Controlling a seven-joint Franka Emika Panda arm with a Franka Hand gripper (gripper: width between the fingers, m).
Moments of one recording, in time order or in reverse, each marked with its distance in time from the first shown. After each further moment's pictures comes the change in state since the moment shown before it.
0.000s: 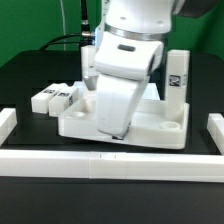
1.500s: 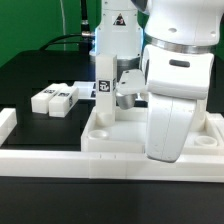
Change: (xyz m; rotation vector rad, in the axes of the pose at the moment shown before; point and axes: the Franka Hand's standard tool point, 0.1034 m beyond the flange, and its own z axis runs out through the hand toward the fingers) arm 0.047 0.031 0.000 0.002 0.004 -0.090
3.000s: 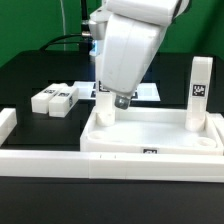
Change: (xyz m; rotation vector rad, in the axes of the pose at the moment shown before) arm -0.053 -0.003 -0.079 0.085 -0.086 0.206
